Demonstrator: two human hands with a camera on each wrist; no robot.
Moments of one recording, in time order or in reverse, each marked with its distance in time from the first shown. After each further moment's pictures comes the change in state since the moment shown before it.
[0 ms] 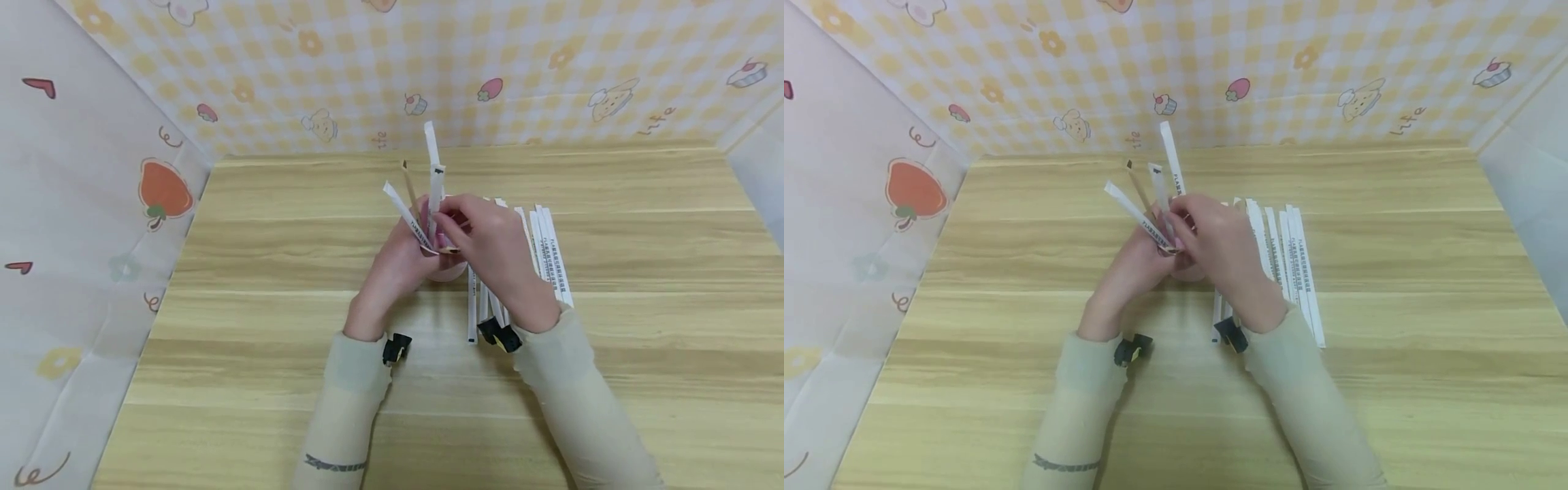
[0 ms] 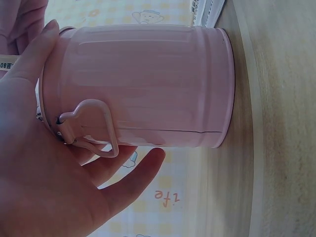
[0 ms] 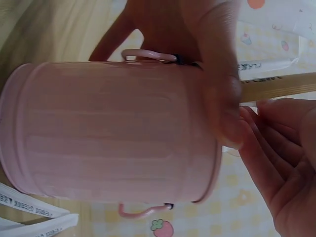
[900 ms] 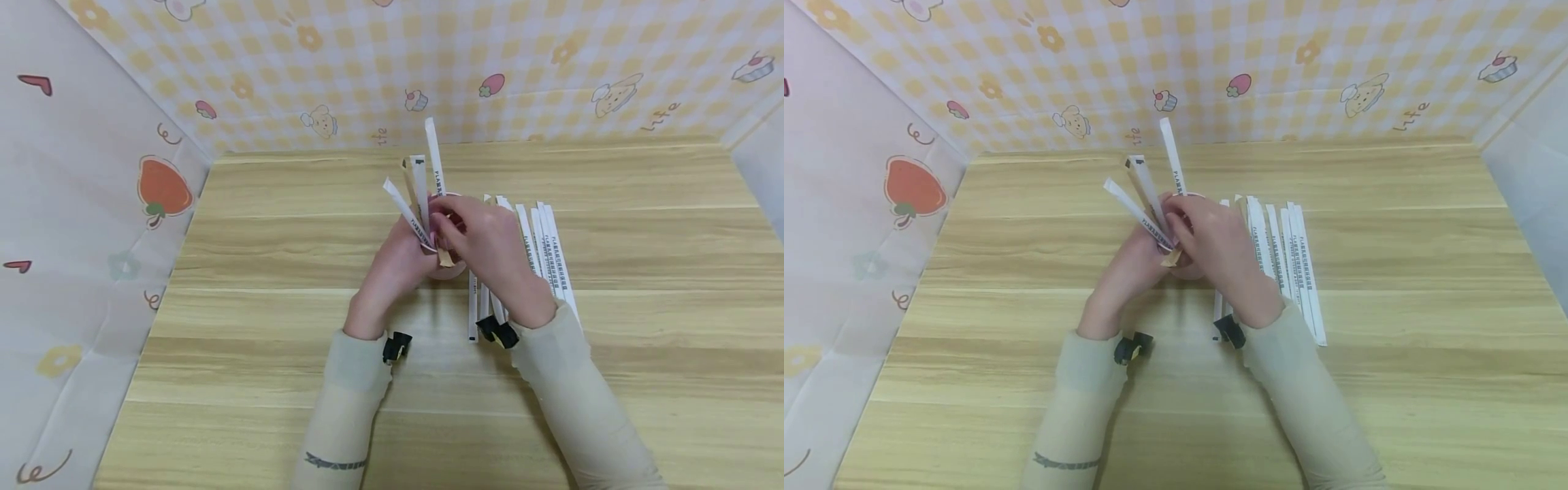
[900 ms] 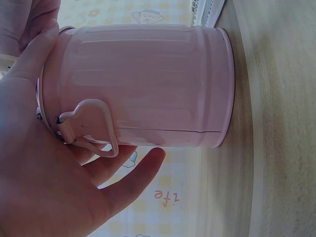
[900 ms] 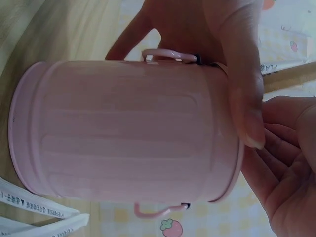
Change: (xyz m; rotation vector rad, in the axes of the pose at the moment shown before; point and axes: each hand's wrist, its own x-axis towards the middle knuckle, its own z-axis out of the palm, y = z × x) left_hand -0.002 0.000 0.000 0.128 0.032 0.000; right_hand 0.001 0.005 0.005 -0.020 -0.067 0.015
